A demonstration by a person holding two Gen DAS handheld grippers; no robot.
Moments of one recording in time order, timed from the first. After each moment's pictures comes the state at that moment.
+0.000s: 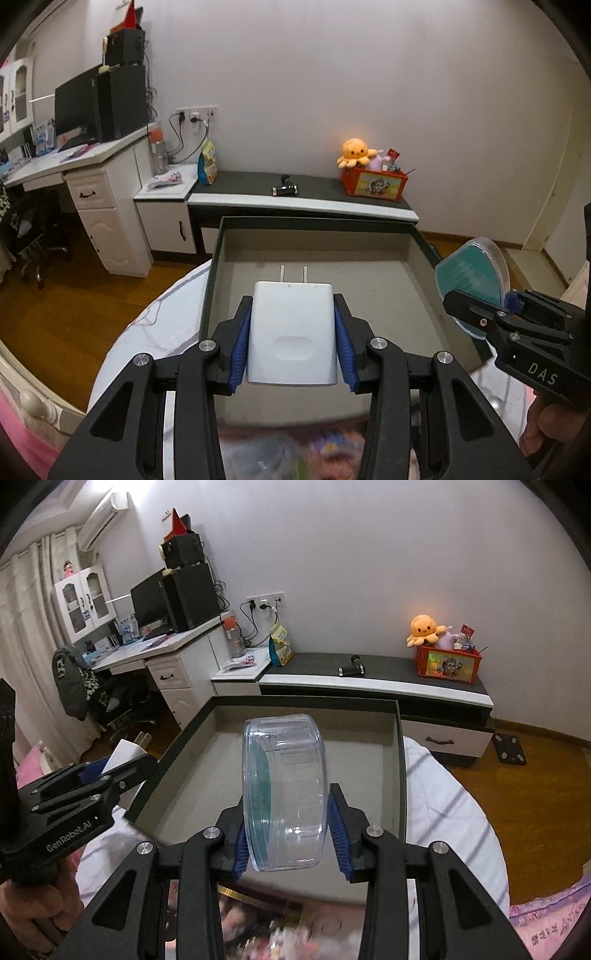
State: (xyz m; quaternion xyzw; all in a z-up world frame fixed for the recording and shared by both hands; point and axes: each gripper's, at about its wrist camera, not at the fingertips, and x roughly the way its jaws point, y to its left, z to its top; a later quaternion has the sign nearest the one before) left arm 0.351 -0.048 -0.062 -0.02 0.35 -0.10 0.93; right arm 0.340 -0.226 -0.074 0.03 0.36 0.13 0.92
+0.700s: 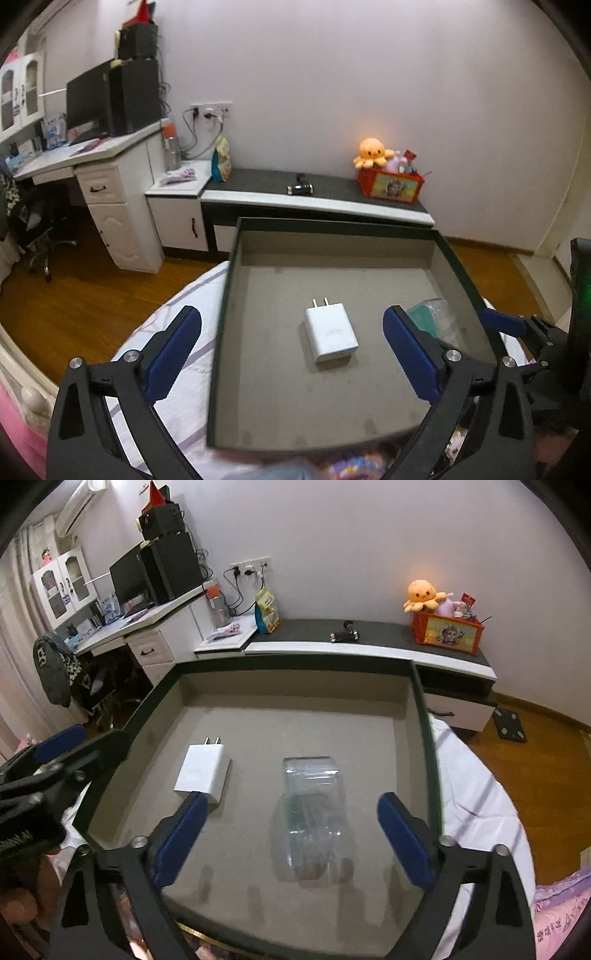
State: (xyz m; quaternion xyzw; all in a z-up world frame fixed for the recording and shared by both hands) left arm 0.351 -0.034 -0.063 -0.03 0.34 -0.07 0.94; right arm 0.361 -0.224 -0.107 0.03 0.41 0.10 0.91
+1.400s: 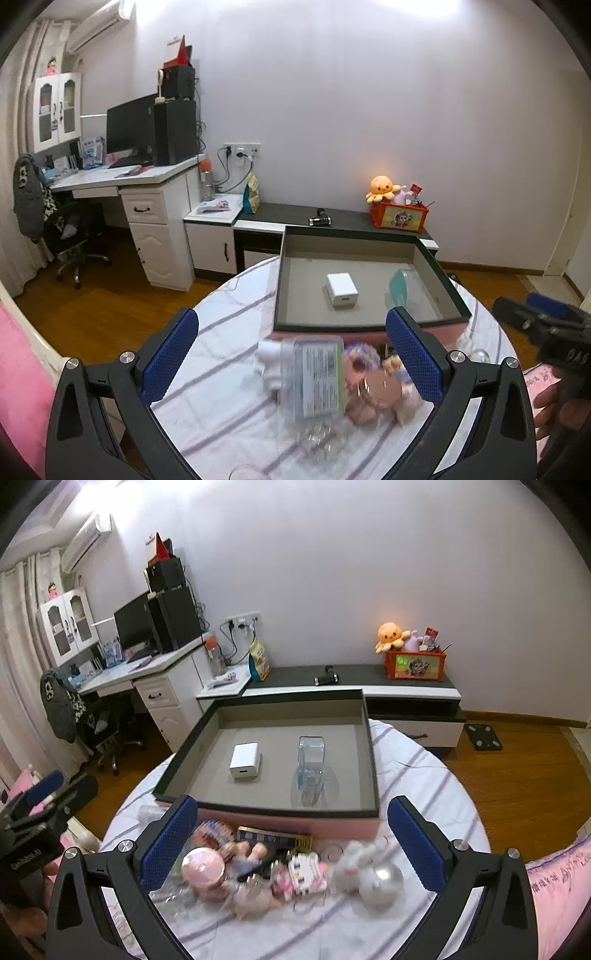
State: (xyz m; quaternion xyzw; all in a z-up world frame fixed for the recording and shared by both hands) left arm 0.188 0.004 -0.021 -0.03 0.27 -0.02 0.96; right arm 0.209 -0.231 -0.035 0.06 0.32 0.07 0.94
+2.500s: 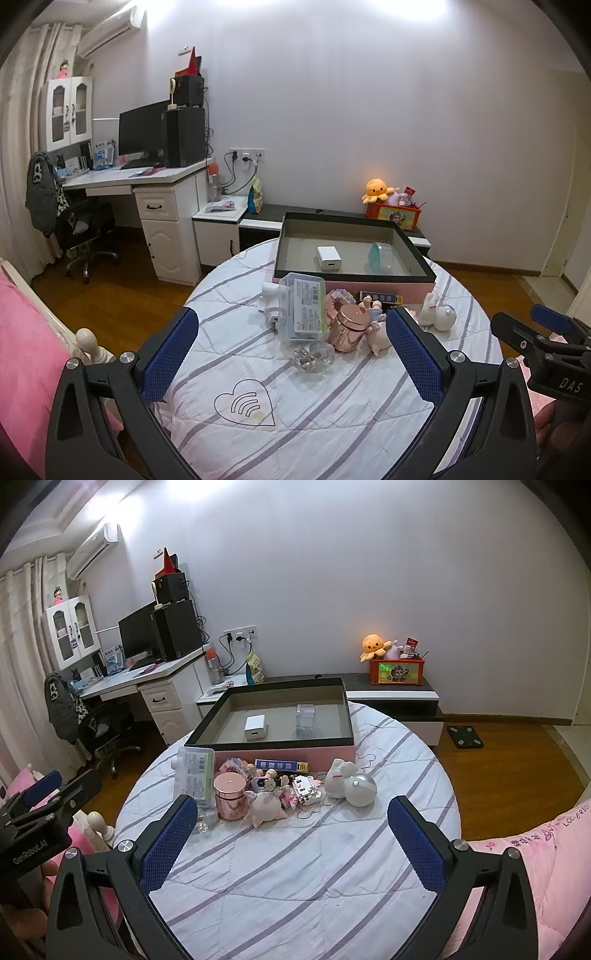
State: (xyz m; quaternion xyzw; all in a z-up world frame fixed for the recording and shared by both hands) left arm 0.082 -0.006 -0.021 -0.03 0.25 -0.02 0.97; right arm 0.085 -0.224 -0.041 0.05 0.29 0.05 0.95
